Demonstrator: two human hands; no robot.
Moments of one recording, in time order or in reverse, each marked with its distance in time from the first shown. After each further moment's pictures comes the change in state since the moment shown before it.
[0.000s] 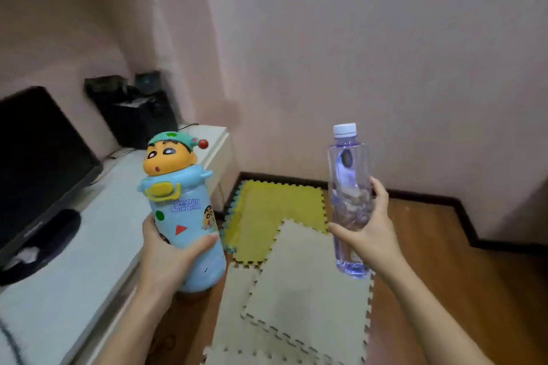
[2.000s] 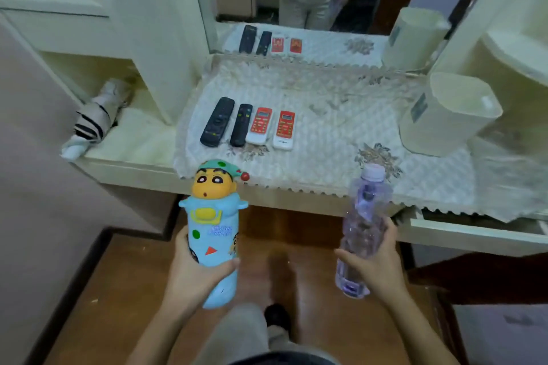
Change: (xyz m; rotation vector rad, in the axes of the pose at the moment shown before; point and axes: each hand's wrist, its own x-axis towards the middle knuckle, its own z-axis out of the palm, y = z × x) left_hand -0.218 0.126 0.936 0.335 -1.707 0.244; right_hand -0.011 0.337 -0.569 0.140 1.520 0.948
